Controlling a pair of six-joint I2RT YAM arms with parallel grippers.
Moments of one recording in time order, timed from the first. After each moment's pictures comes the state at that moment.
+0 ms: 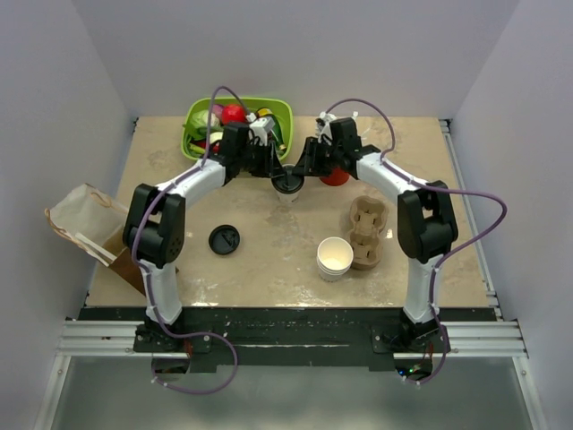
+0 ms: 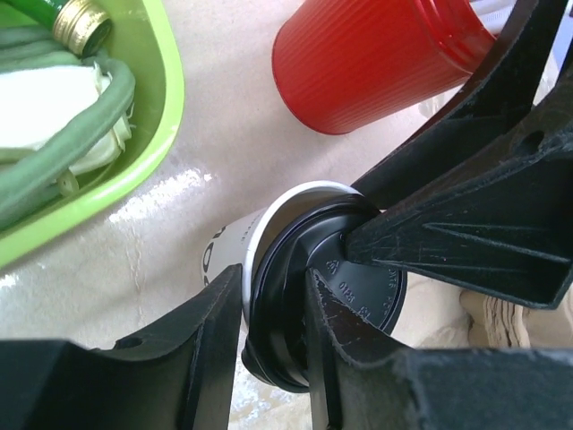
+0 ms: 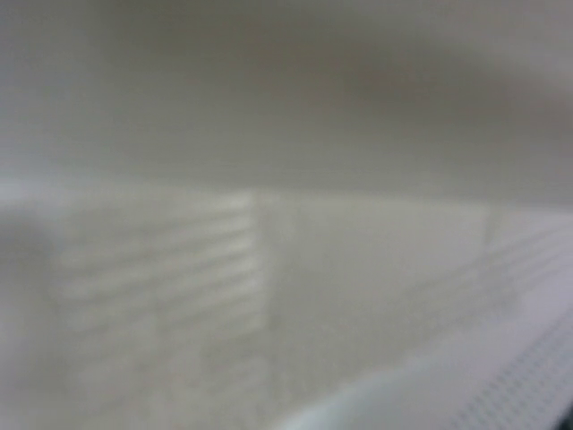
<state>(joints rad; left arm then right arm) -0.36 1.97 1.46 -0.12 0.48 -0.26 0.38 2.02 1.58 -0.27 -0.41 0.48</state>
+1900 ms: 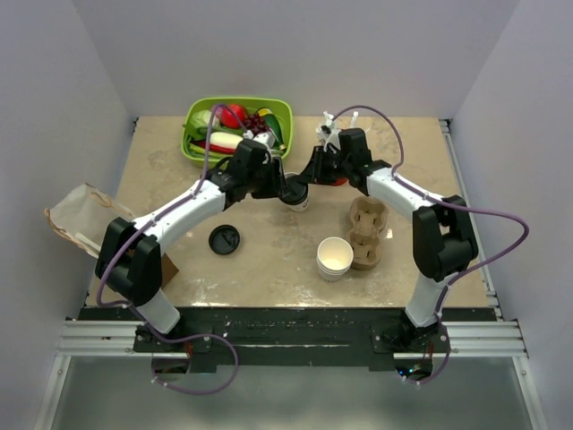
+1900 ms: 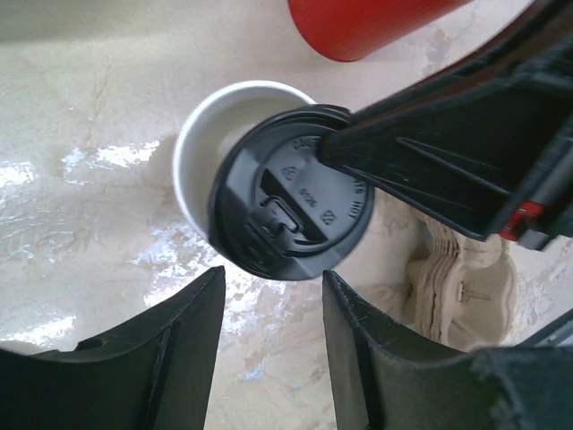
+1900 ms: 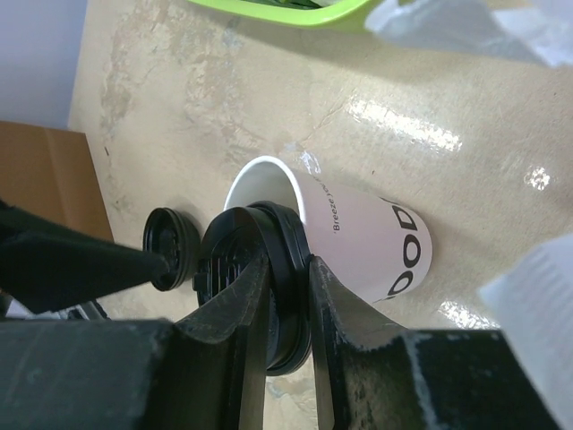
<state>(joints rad) -0.56 1.64 1.28 -0.35 0.06 -0.56 0.39 1.82 1.32 -0.12 -0.46 0.46</state>
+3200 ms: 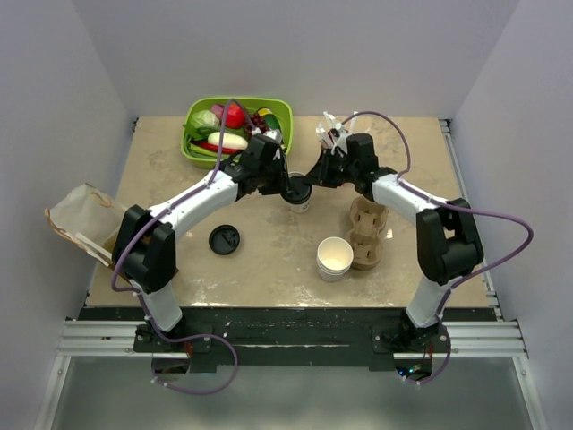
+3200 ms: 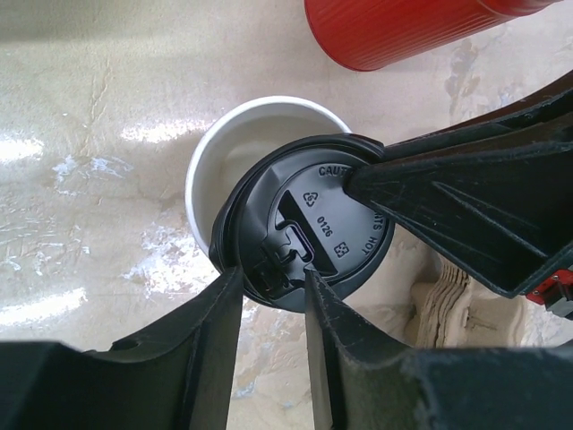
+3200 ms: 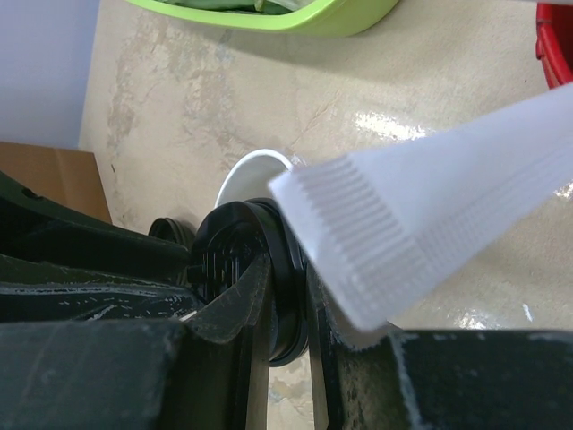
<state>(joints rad) -0.59 1.77 1.43 -0.44 0.01 -0.60 0.36 1.79 1.23 -0.01 -0.46 0.52</state>
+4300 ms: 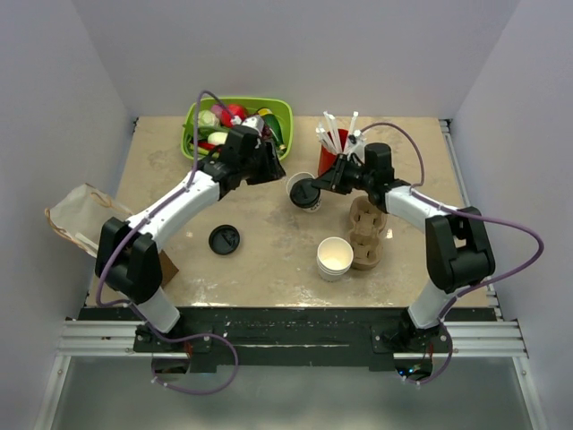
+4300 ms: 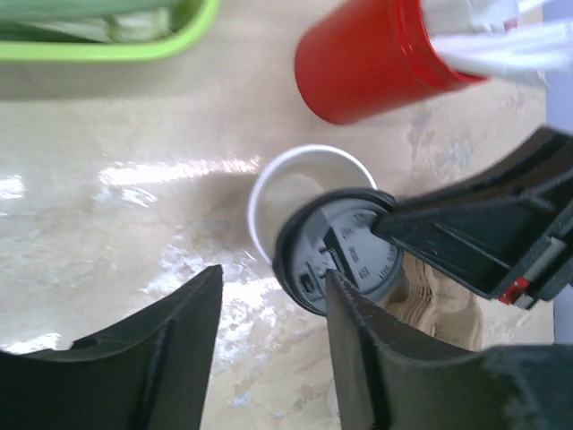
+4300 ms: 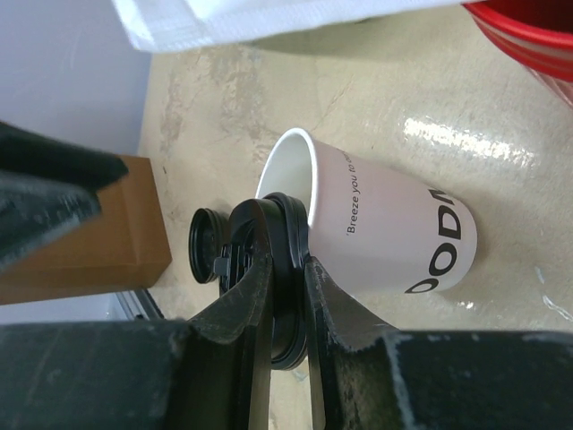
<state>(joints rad) -0.54 1.66 1.40 -0.39 0.02 -0.61 0.27 1.70 1.05 0.16 -0.58 0.64</state>
